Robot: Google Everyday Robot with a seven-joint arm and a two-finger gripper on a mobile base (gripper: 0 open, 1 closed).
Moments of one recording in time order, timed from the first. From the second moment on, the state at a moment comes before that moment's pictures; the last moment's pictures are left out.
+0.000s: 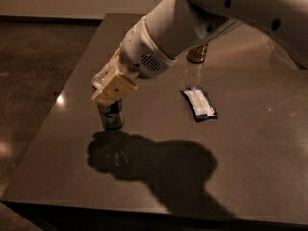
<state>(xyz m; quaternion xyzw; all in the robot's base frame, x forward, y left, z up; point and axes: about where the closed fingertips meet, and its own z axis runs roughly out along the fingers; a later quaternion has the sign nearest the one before) 0.453 0.094 0.964 -0.65 0.65 0.26 0.30</state>
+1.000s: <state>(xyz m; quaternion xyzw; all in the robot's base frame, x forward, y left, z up) 0.513 -0.001 0.973 -0.59 0.70 0.24 0.33</state>
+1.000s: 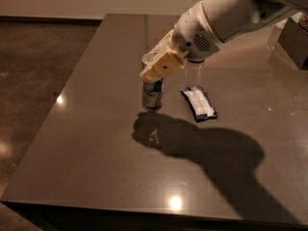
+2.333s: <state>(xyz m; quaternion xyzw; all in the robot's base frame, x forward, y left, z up) 0.546 -0.059 0.951 -0.54 0.74 0.23 0.32</state>
